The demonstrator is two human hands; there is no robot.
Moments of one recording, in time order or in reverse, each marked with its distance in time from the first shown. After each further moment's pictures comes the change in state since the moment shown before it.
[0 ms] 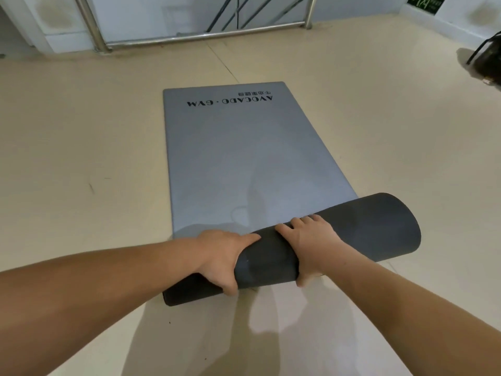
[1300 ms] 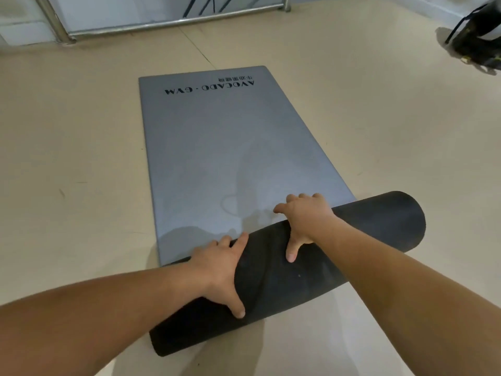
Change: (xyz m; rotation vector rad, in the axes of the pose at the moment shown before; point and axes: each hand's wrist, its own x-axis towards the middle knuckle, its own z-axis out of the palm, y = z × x) left_hand 0.018 0.026 0.029 -0.090 -0.027 -0.143; right_hand 0.032 0.032 -0.007 0.116 -0.080 0.159
